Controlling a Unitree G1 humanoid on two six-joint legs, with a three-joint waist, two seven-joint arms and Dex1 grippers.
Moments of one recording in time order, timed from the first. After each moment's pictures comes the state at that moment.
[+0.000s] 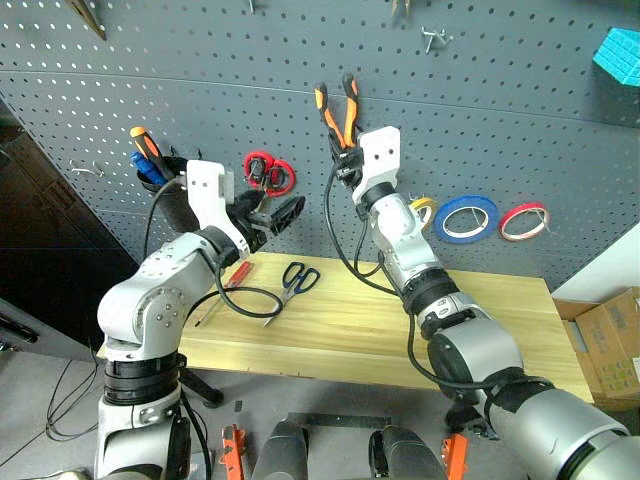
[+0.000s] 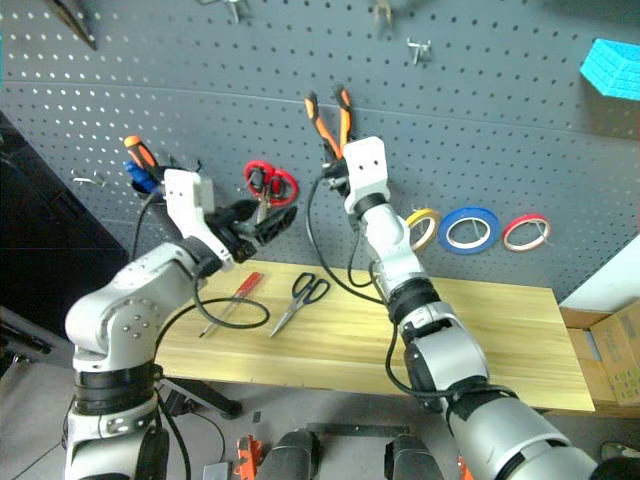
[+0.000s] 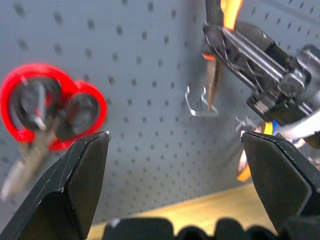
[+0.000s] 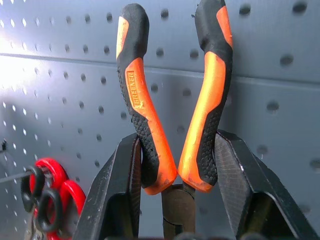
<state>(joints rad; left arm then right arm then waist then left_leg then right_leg) -0.48 0.43 0.18 -0.29 -0.70 0.83 -0.26 -1.08 0.06 0.01 0.99 0.01 -0.44 0.08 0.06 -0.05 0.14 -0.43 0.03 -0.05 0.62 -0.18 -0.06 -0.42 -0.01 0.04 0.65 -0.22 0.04</state>
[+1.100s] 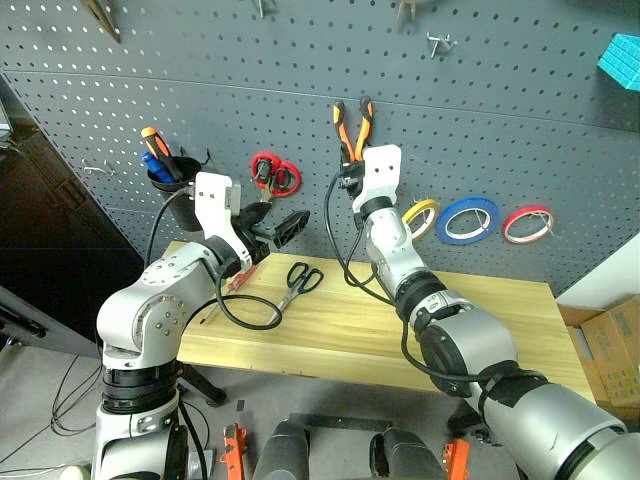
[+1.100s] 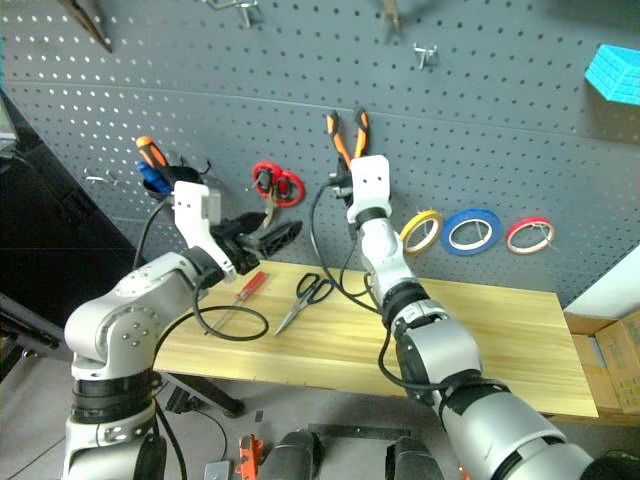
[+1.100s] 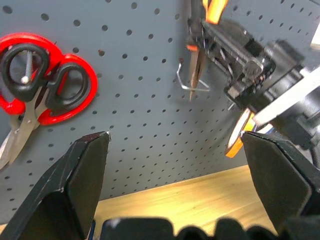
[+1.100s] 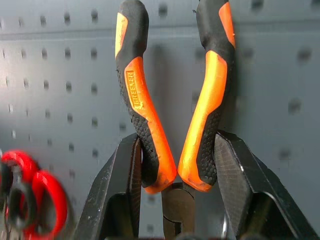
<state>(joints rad) -0.45 0.44 0.18 -0.32 -0.70 0.89 -0.29 -1.13 0.10 -0.06 1.23 -0.02 -0.58 -0.07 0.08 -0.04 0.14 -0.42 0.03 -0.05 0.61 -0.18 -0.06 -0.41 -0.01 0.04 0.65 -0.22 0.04</state>
